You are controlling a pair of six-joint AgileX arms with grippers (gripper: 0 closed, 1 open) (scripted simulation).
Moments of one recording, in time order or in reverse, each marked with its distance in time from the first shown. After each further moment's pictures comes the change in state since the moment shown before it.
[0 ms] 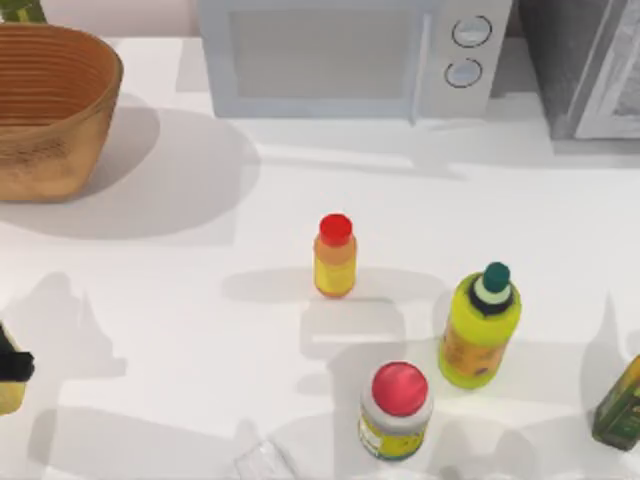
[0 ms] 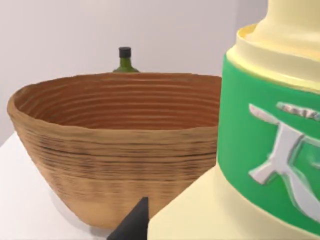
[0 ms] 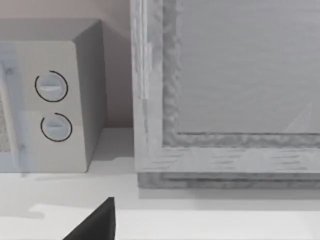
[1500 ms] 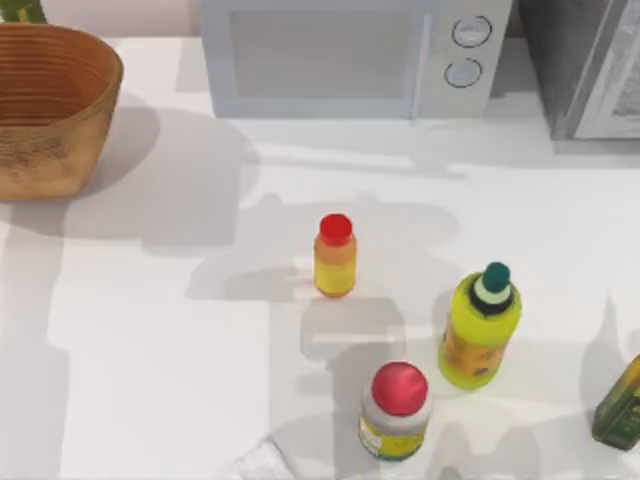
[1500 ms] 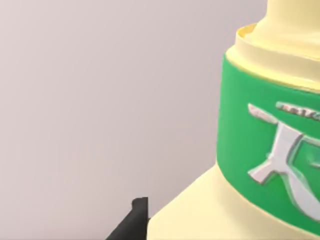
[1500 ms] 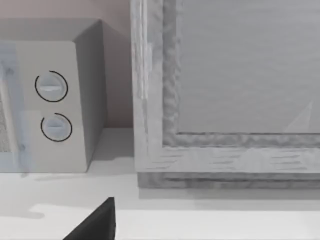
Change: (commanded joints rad) left arm 0.119 1.351 0.901 0.436 0.144 0.007; right arm 0.000 0.000 0.000 0.000 0.000 0.000
